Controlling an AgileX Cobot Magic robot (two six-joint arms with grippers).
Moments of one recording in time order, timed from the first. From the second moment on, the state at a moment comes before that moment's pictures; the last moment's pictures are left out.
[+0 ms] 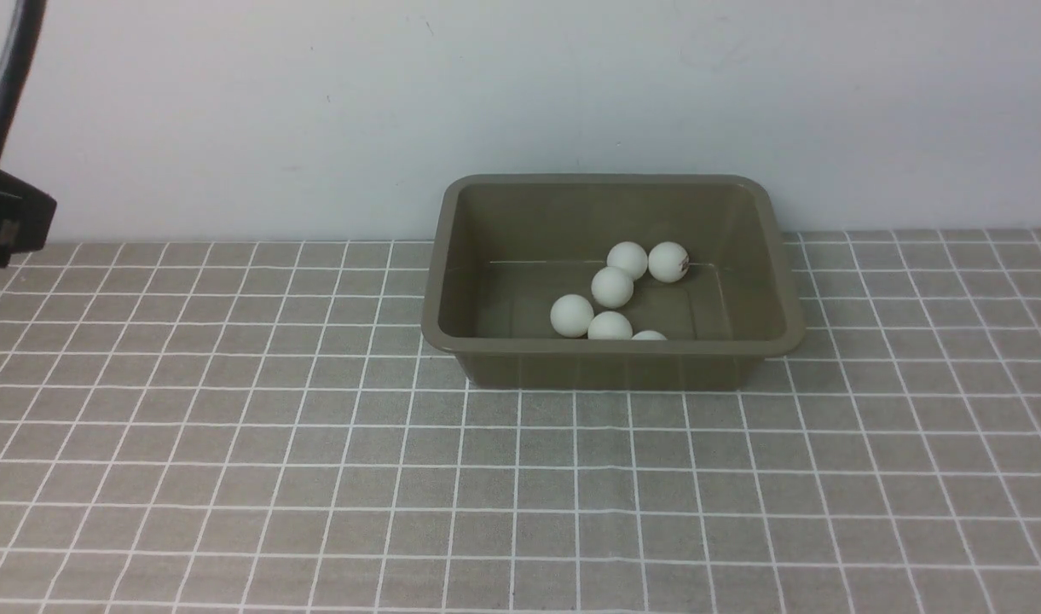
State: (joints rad) right arm 0.24 1.09 -1.51 0.08 1.04 0.07; left arm -0.21 1.01 -1.37 -0.13 1.23 0.12
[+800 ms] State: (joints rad) right arm 0.24 -0.01 -0.44 0.08 0.56 0.24; left arm -0.21 0.65 -1.18 -0.17 1.07 0.11
